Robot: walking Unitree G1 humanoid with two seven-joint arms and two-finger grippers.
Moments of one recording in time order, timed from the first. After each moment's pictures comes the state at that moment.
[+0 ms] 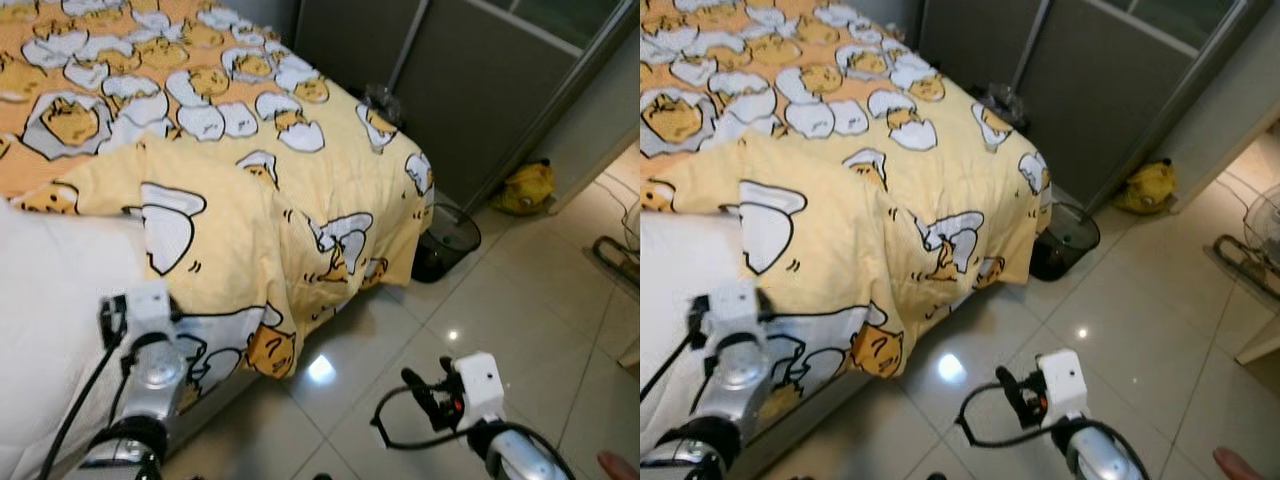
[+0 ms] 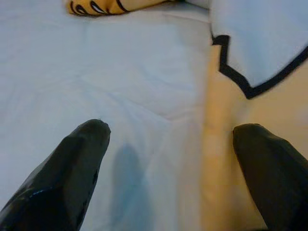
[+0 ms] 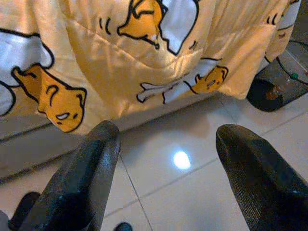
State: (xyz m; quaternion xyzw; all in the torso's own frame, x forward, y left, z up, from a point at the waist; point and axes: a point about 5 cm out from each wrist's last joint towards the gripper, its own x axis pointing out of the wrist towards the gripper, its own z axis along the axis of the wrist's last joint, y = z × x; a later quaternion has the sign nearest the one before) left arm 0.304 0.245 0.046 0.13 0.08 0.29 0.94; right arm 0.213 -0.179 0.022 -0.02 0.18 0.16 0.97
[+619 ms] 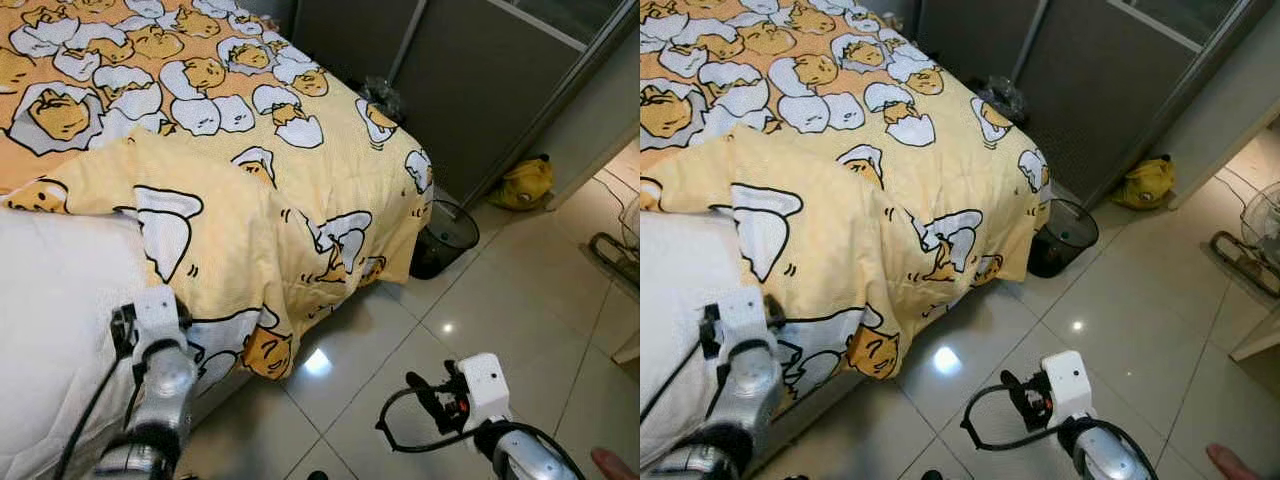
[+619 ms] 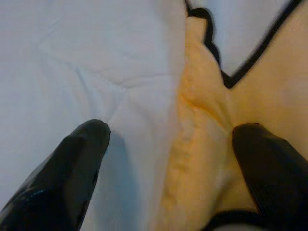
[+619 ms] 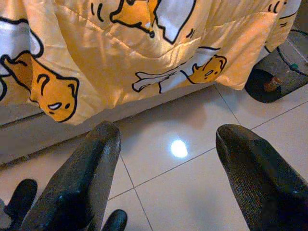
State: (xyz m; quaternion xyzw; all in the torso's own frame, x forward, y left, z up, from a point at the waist) left arm 0.297 0.228 0.034 0.12 0.09 0.28 0.95; right arm 0.213 -0.183 0.024 -0.02 0.19 0.17 0.97
